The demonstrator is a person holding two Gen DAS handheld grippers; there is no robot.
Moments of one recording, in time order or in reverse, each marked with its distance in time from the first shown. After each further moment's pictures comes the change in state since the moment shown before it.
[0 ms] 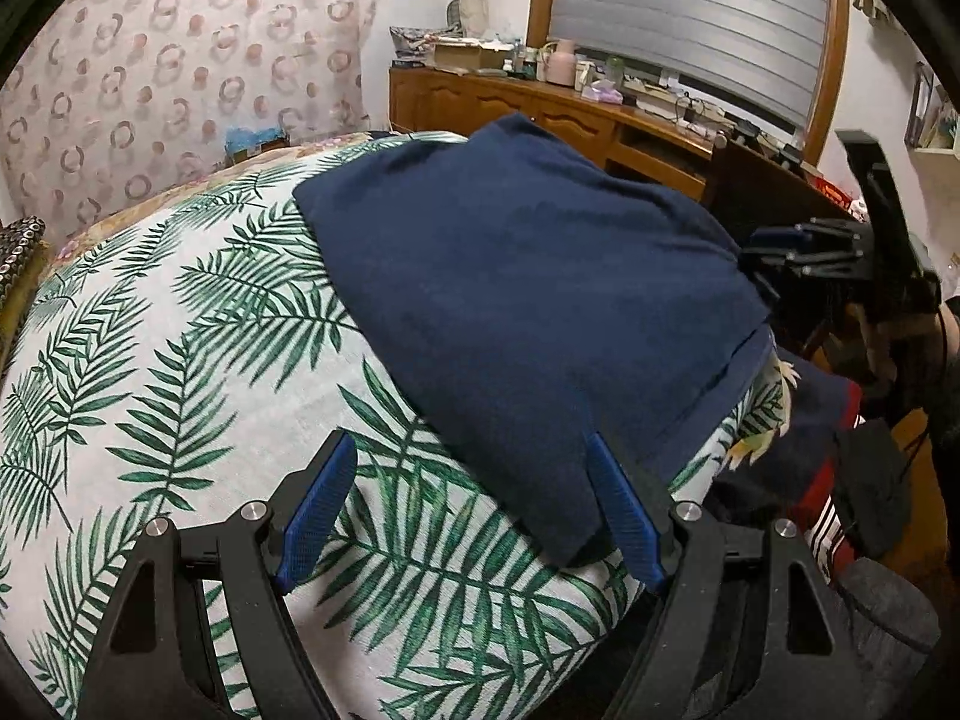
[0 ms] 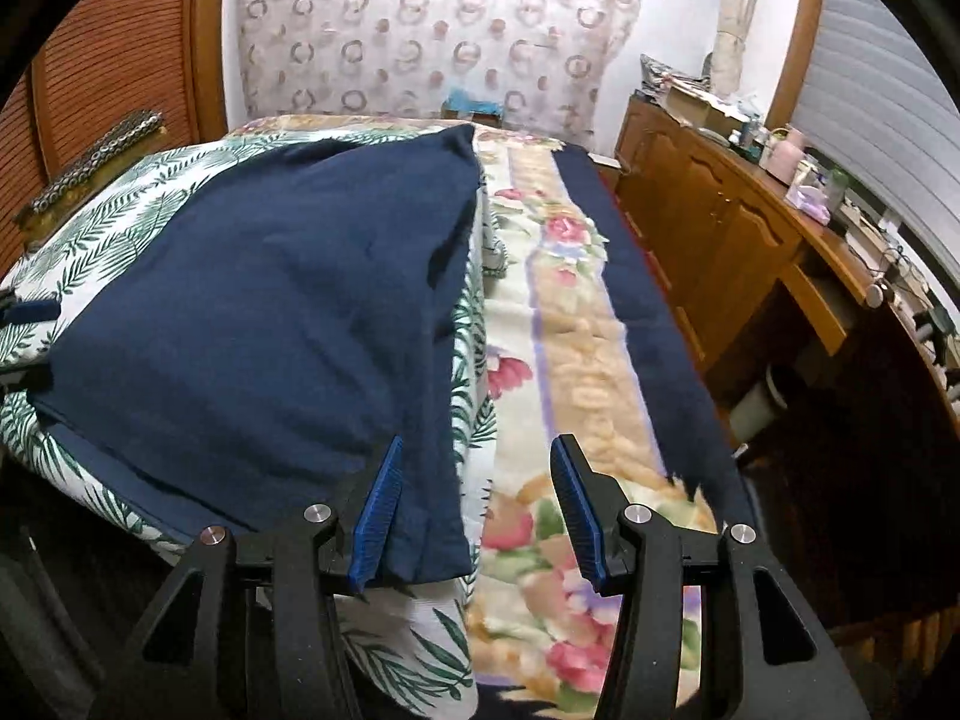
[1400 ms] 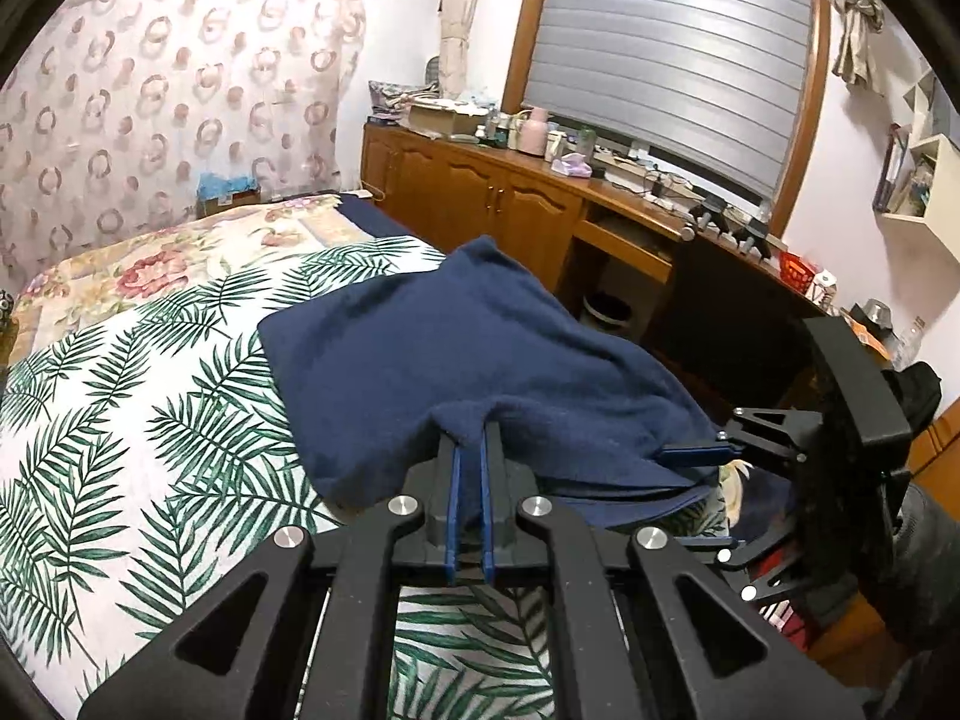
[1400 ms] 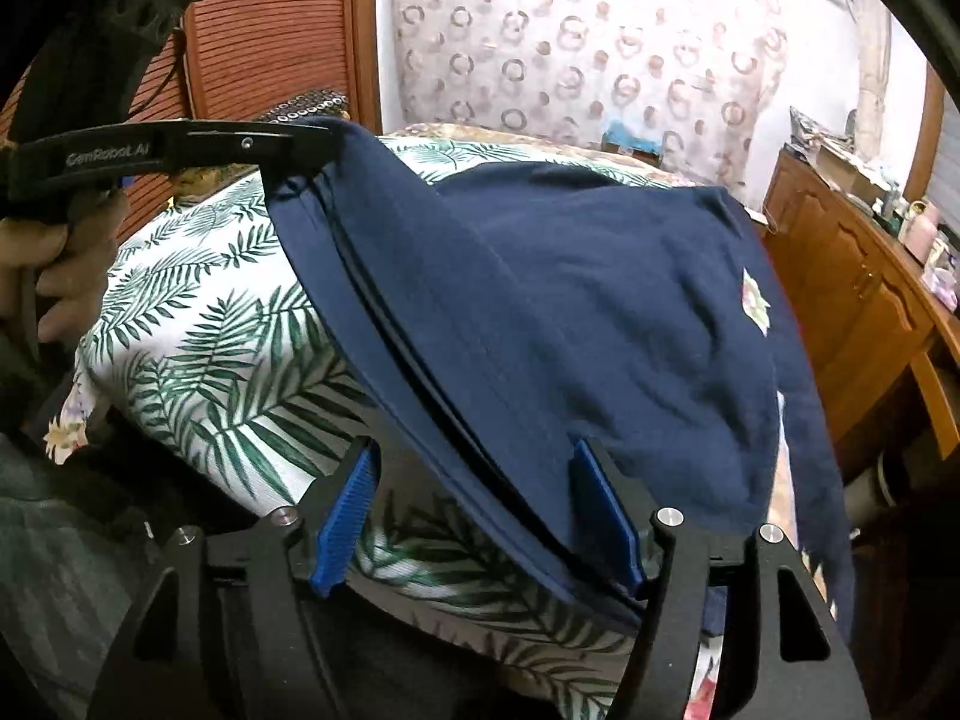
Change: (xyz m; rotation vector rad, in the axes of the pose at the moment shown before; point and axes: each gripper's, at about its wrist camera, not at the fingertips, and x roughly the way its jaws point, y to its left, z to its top) left arm -0.015 0.009 0.080 -0.040 -0.144 -0.109; right arm -0.018 -0.001 -0.038 -0.175 -0.061 0.283
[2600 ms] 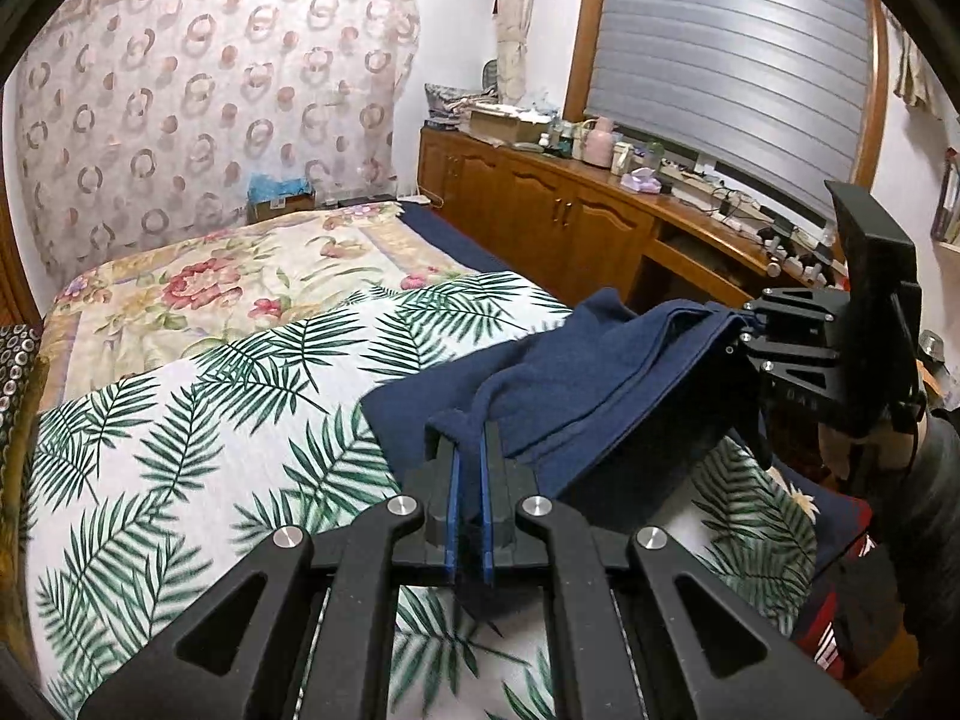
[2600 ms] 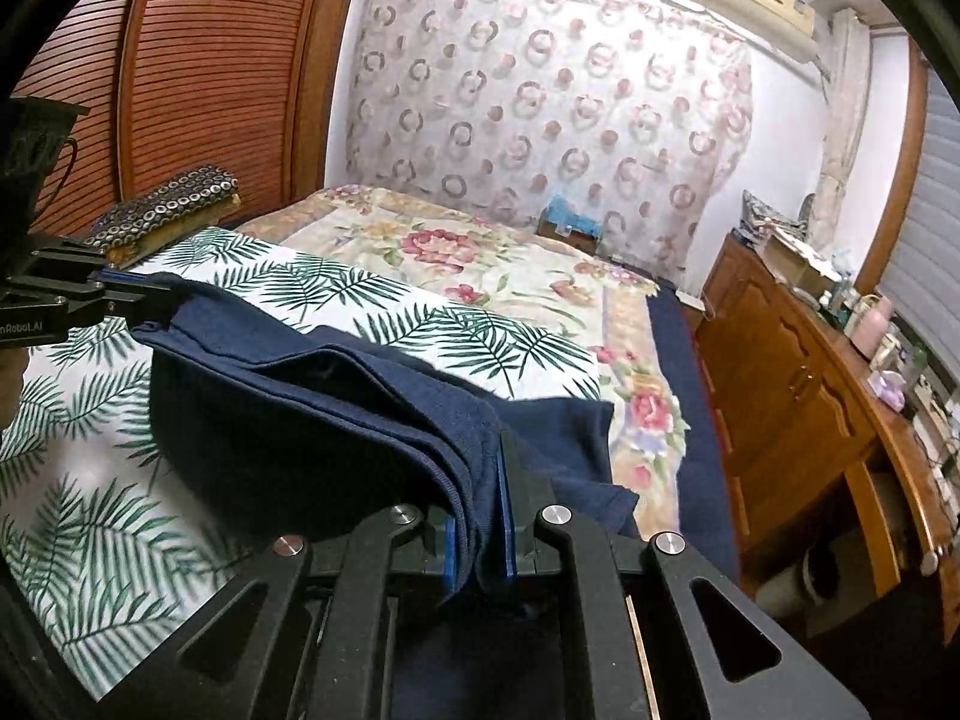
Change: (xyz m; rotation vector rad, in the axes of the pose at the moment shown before) left arm 0.042 0.080 0.057 -0.030 -0.002 0.120; right arm 0.062 -0.056 0.145 -0.081 -0.134 -0.152
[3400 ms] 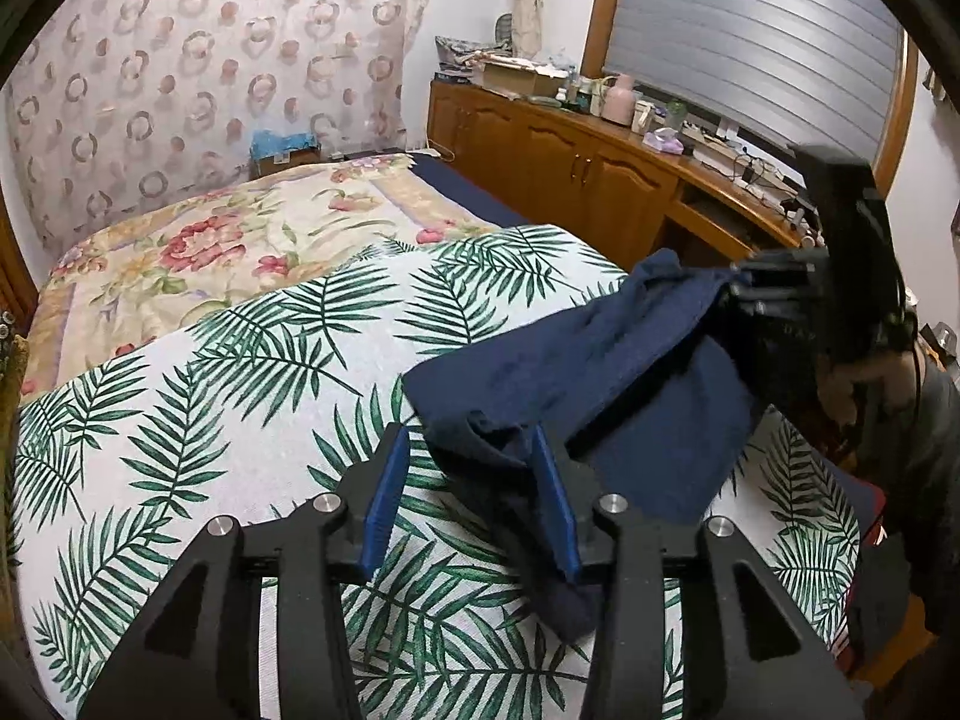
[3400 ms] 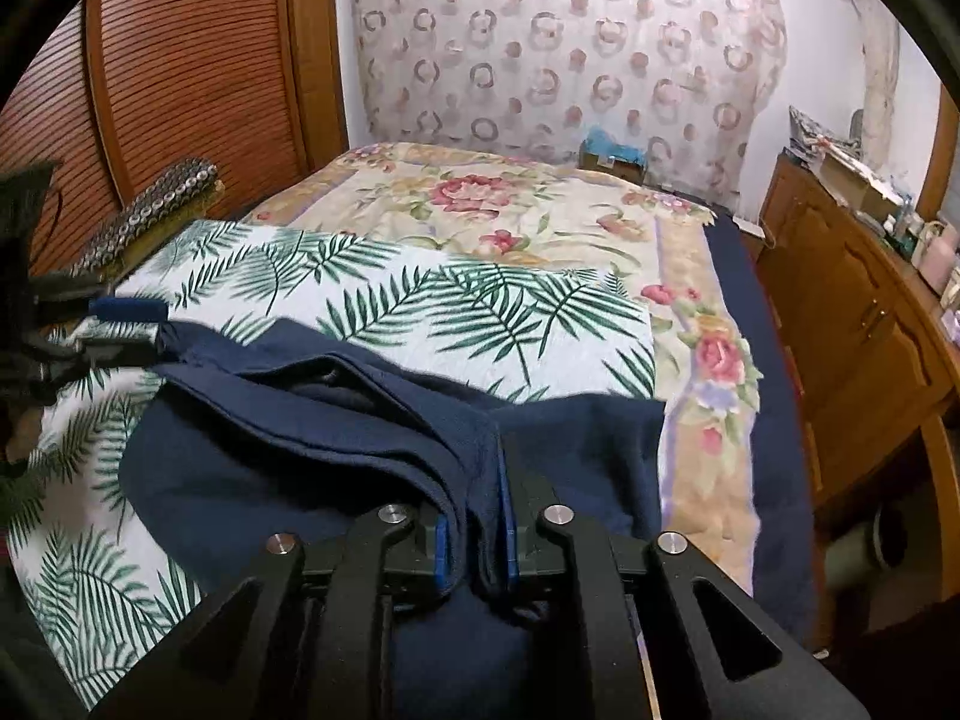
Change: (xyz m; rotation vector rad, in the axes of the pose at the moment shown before) left arm 0.044 0.031 0.000 -0.005 0.120 0.005; right arm 0.055 -0.059 0.028 0.127 0.127 0.167
